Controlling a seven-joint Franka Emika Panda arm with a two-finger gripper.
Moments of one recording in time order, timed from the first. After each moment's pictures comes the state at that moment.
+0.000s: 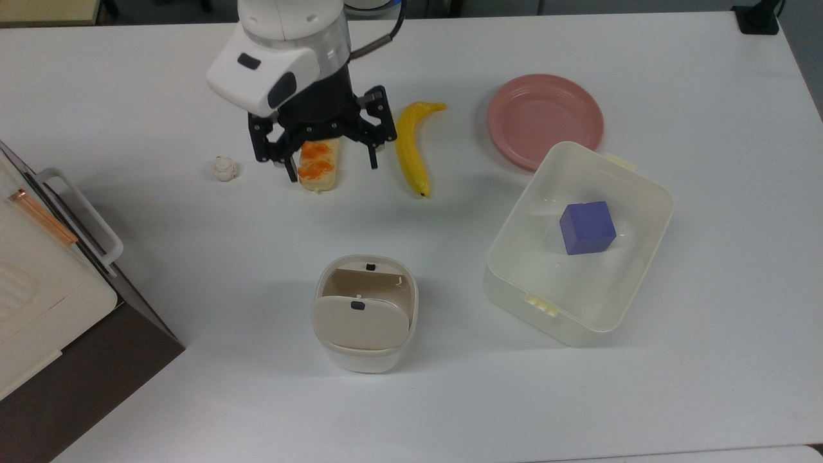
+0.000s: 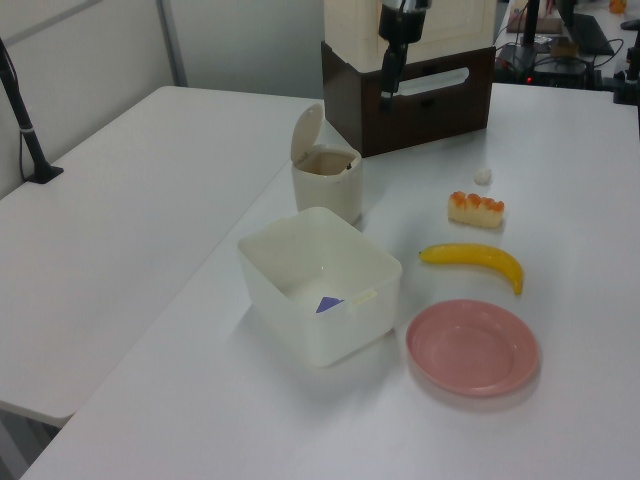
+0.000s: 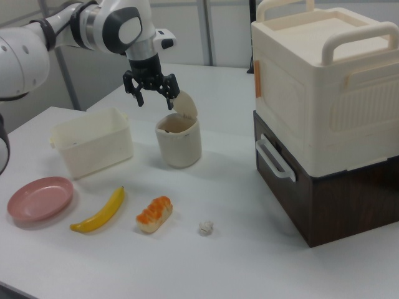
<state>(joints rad) -0.08 0.40 0.09 -1.25 0.03 1.80 -0.18</state>
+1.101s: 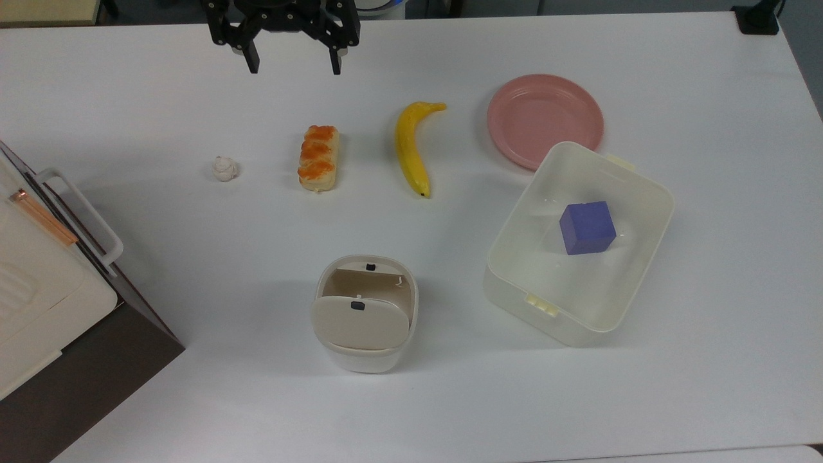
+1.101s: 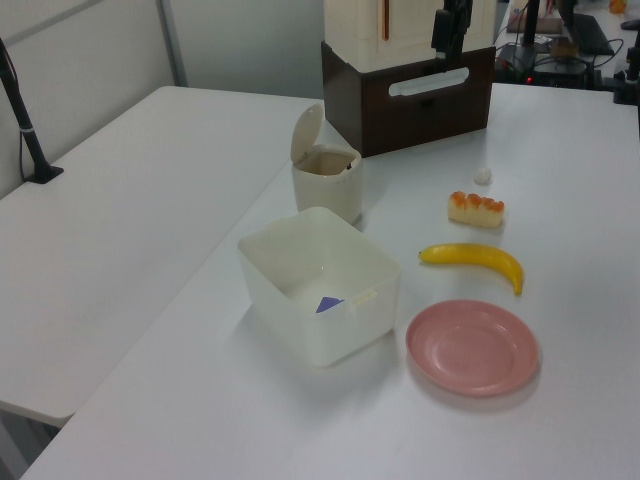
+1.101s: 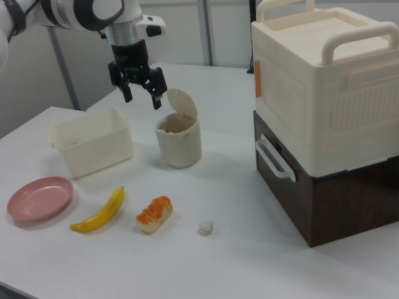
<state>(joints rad) -0.10 0.17 0.04 -1.39 0.02 1.63 -0.03</state>
